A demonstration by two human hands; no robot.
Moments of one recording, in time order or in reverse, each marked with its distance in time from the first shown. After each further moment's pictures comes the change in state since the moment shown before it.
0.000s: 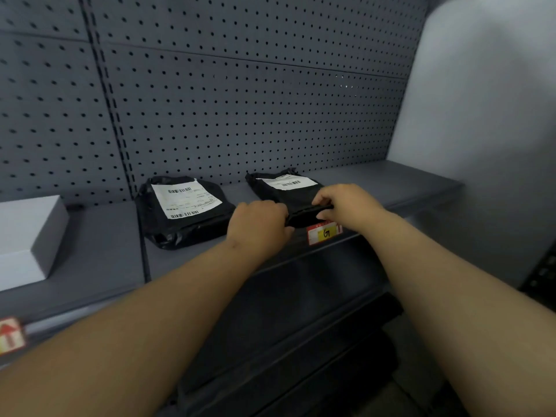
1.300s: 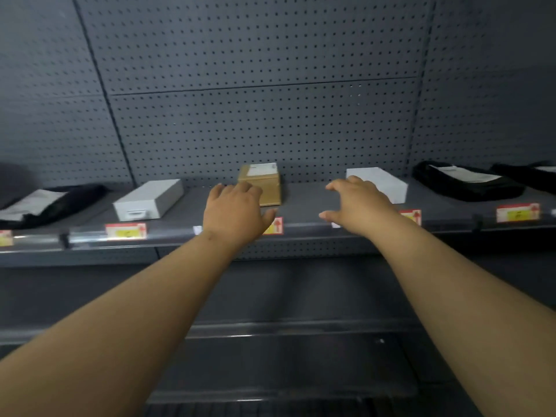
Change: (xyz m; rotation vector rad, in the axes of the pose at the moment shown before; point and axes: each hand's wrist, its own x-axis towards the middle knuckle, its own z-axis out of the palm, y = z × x) left_hand -0.473 -0.341 -0.233 0.389 0.055 -0.517; right_hand -0.248 -0.523 0.055 0.156 0.017 -0.355
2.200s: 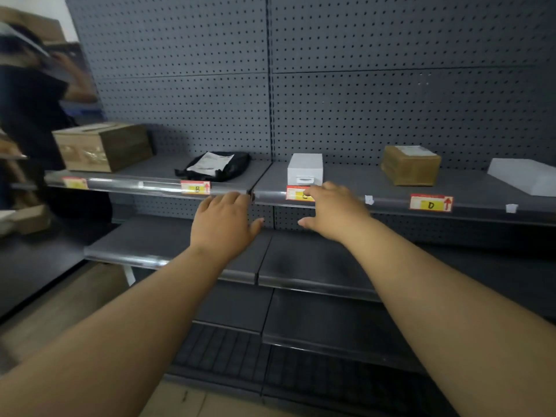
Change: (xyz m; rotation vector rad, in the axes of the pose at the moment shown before) left_hand -0.202 -0.327 -0.034 0.032 -0.018 -0.204; right_hand -0.067 -0.364 0.102 -0.033 -0.110 -0.263
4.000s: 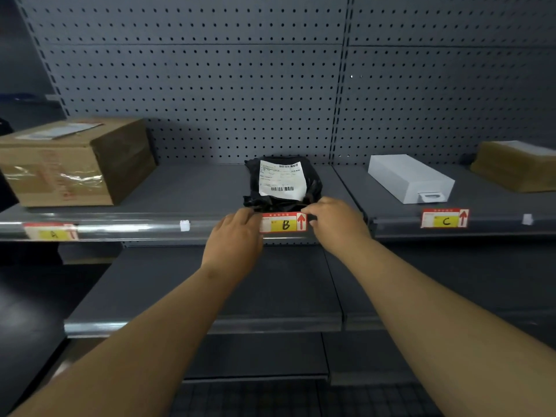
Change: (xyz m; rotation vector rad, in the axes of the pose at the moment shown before) left_hand 0.156 -0.285 0.166 -0.246 -0.102 0.223; right_hand 0.246 -0.203 0.141 -0.012 0.075 0.174
